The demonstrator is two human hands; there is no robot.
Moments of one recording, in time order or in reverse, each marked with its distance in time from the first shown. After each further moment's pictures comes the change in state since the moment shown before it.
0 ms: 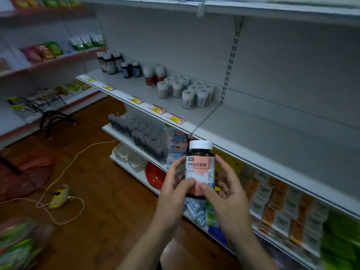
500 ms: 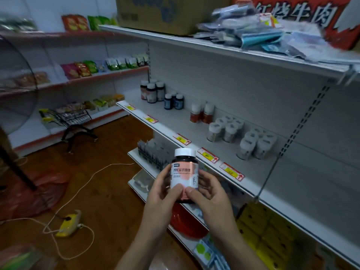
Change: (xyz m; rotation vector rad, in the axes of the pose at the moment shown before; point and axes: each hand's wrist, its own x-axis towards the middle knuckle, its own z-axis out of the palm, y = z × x) left_hand 0.147 0.084 -0.212 -0.009 0.213 0.137; right_hand 0.167 0.001 0.240 0.075 -0.221 0.127
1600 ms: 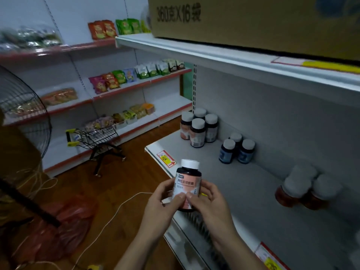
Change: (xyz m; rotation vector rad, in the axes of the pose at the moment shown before) left_hand 0.436 0.023 -0.176 0.398 0.140 -0.035; right_hand 0.436 0.036 0.202 0.124 -0.122 0.205
